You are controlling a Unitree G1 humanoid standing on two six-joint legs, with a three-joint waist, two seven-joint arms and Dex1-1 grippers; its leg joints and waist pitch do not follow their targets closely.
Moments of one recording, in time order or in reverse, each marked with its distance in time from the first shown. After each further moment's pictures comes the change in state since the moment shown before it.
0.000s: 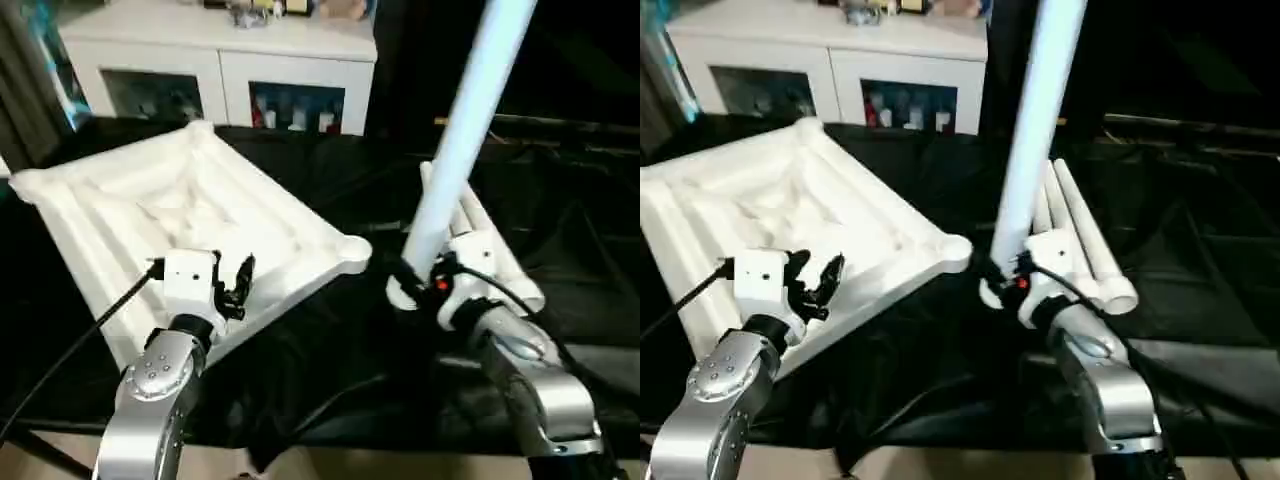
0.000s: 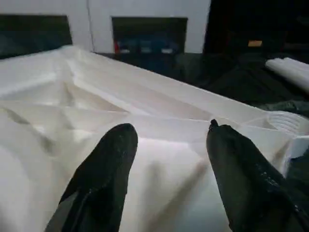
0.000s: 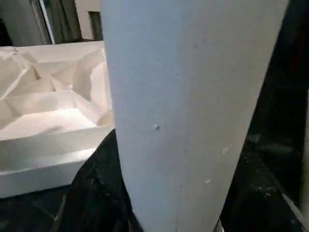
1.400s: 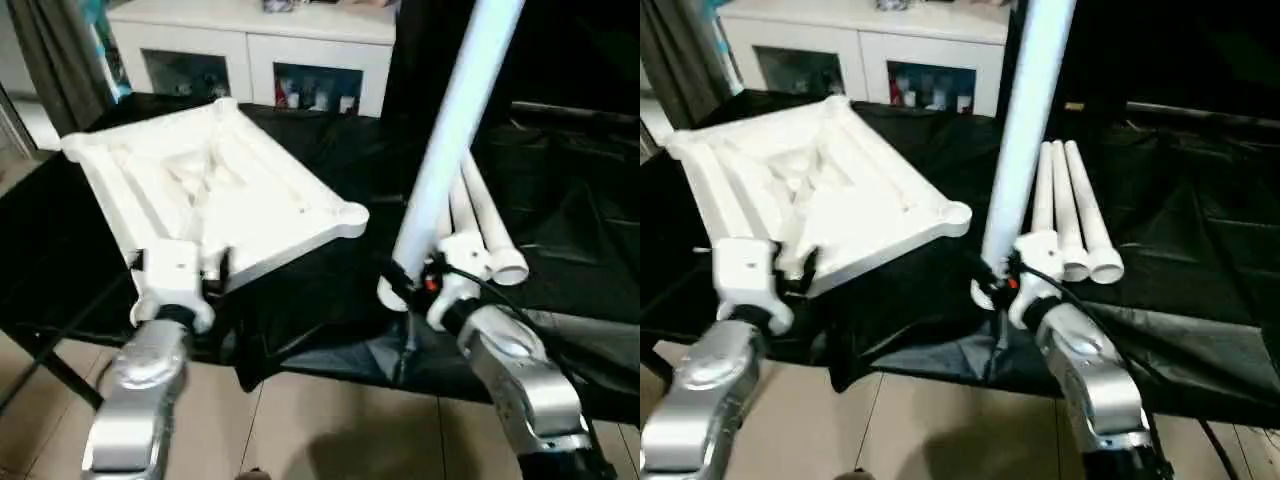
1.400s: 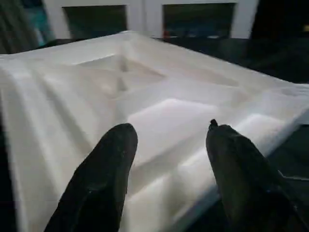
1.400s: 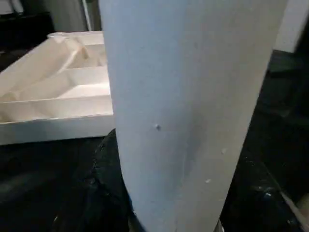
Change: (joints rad) left arm -0.032 -0.004 0.070 0.021 0.004 0.027 0.047; right arm -0.028 0.006 0.043 0.030 -0.022 -0.019 0.001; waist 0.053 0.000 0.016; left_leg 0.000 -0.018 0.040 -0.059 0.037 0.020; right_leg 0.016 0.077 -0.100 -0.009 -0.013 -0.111
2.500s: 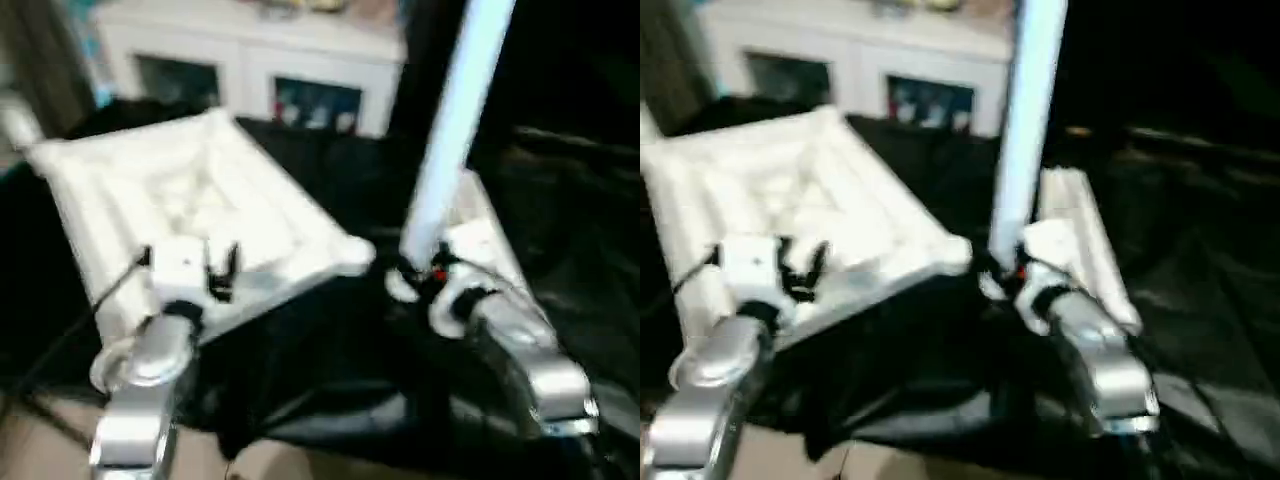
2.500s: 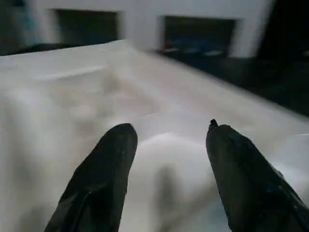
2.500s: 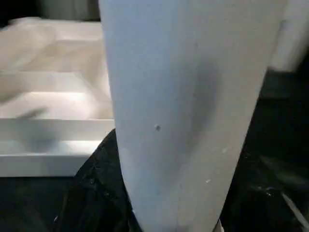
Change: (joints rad) left arm -0.012 0.000 -0.009 0.015 0.013 -0.022 0.011; right arm -0.044 -0.013 0.010 0.038 -0.012 0.003 0.008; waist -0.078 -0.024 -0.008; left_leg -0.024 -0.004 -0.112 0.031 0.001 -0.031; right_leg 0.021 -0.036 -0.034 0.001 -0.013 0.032
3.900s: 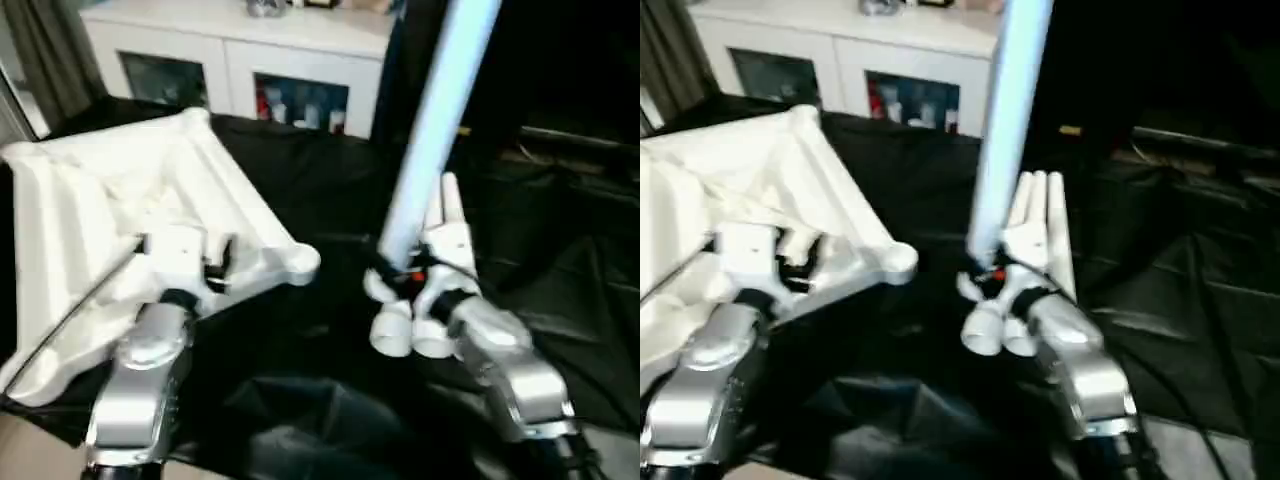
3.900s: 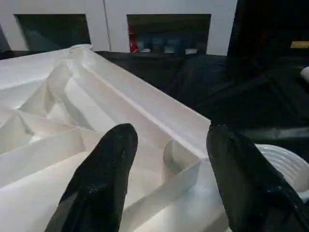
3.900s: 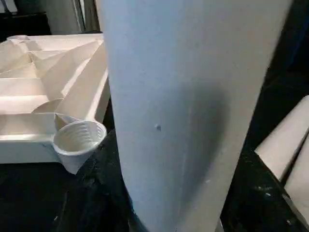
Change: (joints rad) left arm -0.060 0.033 0.001 0.057 -0.022 -0.002 -0.042; right arm 0.005 0.053 -0.016 0.012 0.011 -0.028 -0.016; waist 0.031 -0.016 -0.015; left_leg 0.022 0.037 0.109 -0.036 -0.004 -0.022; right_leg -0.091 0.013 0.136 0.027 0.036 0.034
